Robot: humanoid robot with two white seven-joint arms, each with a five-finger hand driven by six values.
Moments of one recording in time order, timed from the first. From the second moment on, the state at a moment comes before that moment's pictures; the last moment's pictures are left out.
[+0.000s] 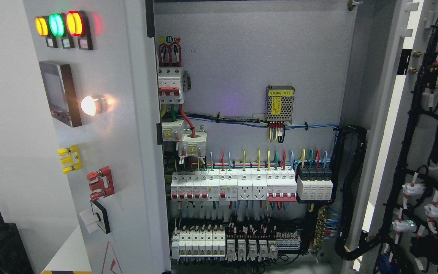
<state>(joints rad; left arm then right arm) 0.00 -0.05 0.05 0.04 0.00 -0.12 -0.22 -0.53 -0.18 0.74 -1.60 -0.73 0.04 0.58</state>
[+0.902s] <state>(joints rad) 0.00 -0.05 0.05 0.04 0.00 -0.12 -0.22 -0.54 -0.11 0.81 -1.61 -0.73 0.09 0.58</state>
